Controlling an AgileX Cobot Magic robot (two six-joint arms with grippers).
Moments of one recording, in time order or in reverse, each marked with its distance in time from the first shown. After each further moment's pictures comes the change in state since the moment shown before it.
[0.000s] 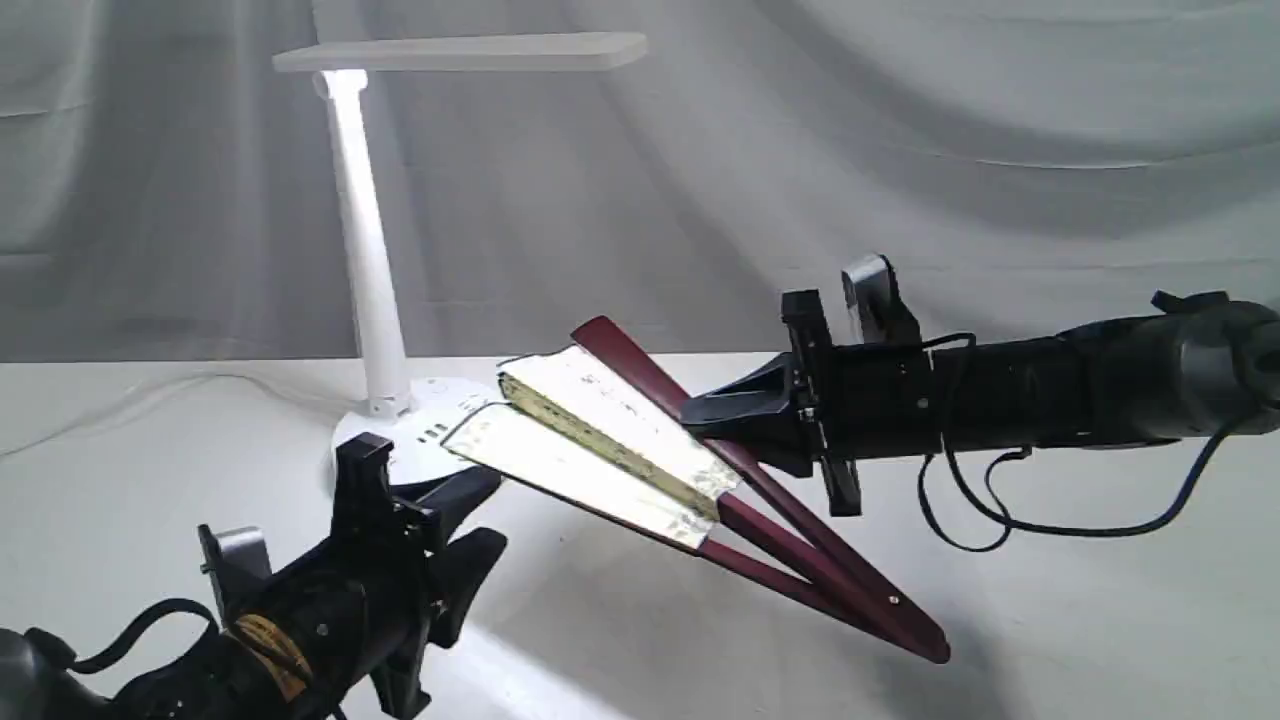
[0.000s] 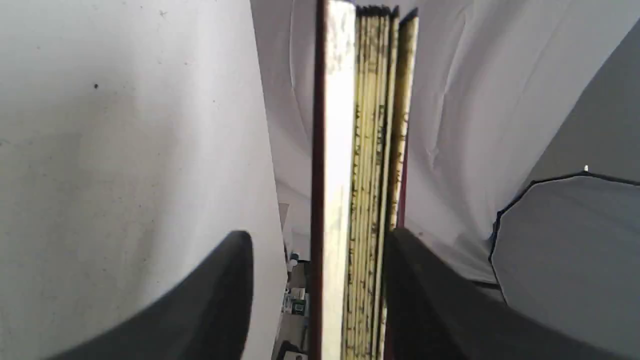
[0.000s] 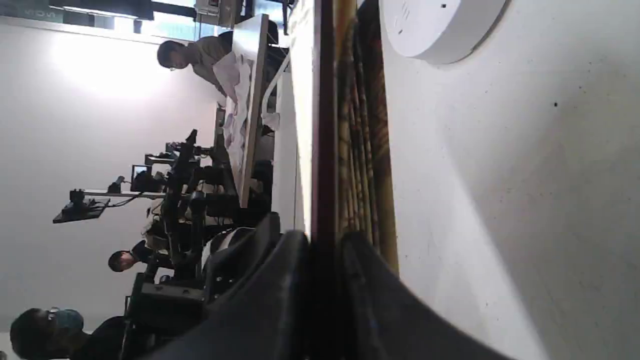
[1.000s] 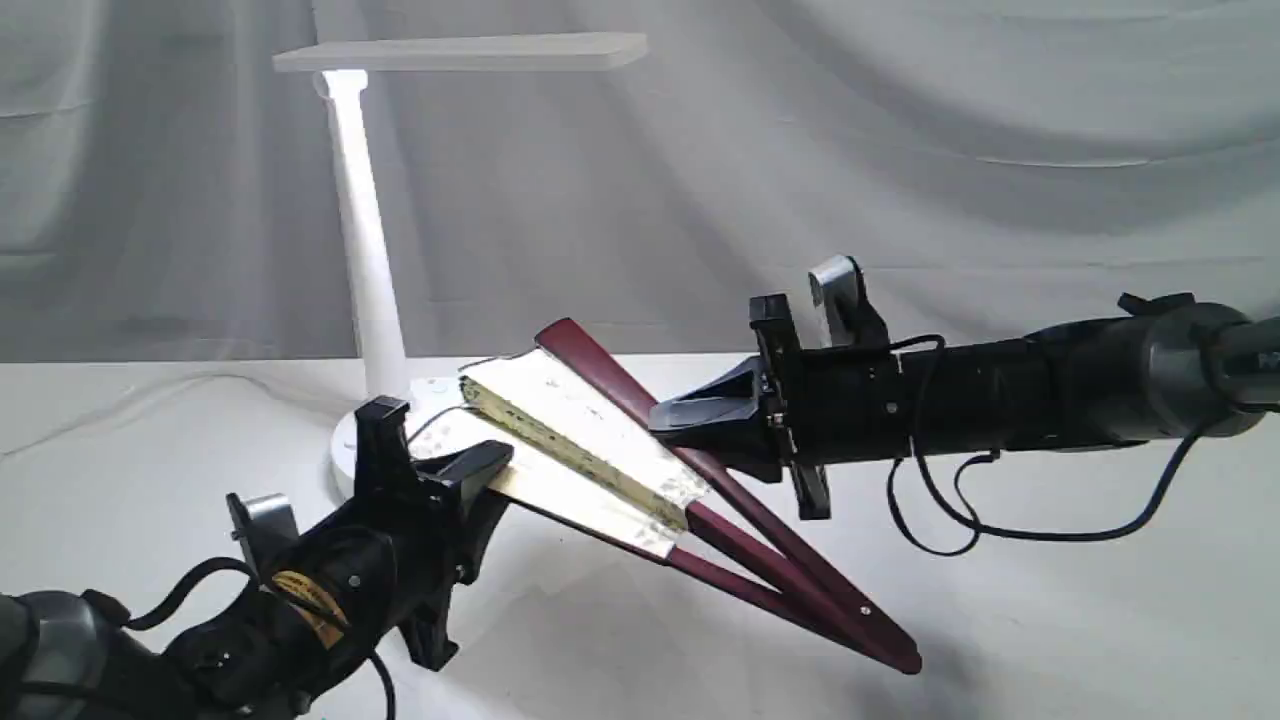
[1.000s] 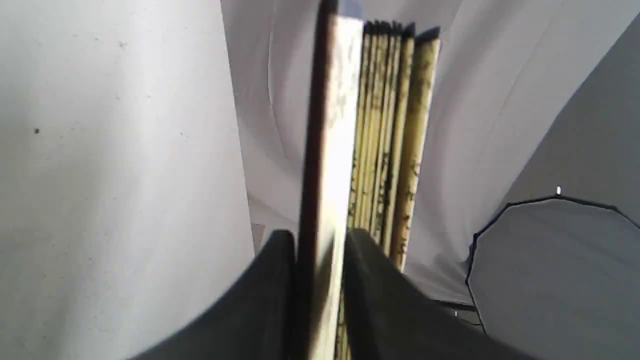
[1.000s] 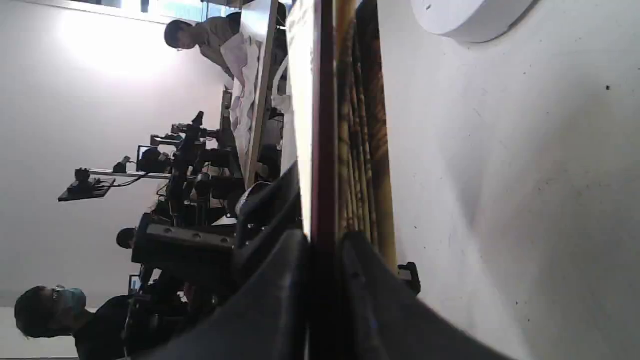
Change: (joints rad) left arm 0.000 0.056 -0.117 -0.038 0.023 -0.023; right arm 0.042 -0.002 0.000 0.015 0.002 -0.014
